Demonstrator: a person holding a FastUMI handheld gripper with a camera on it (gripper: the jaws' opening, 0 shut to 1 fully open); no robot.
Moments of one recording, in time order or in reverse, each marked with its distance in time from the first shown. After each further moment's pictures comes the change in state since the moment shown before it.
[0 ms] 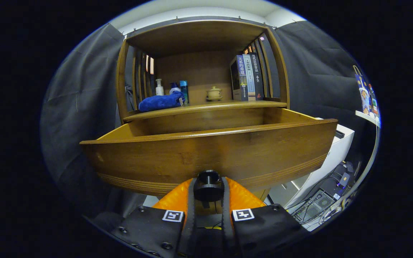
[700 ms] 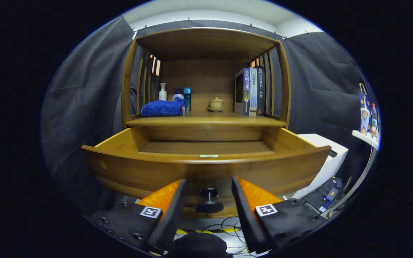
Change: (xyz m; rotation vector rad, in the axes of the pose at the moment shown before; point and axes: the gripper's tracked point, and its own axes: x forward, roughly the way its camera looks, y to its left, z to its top) arm -0.013 0.010 0.055 -0.112 -0.052 -0.033
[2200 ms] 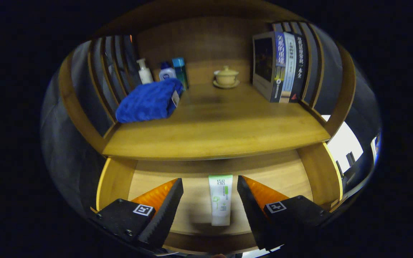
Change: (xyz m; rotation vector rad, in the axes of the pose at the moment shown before) arm 0.163 0.014 0.053 0.106 0.578 0.060
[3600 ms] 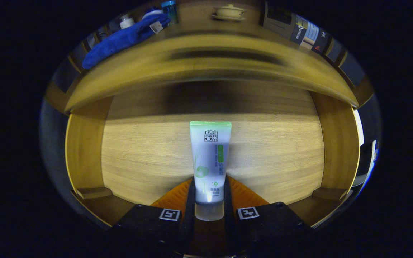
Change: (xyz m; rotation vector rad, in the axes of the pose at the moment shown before) arm 0.015 -0.019 -0.024 0.000 0.410 -0.023
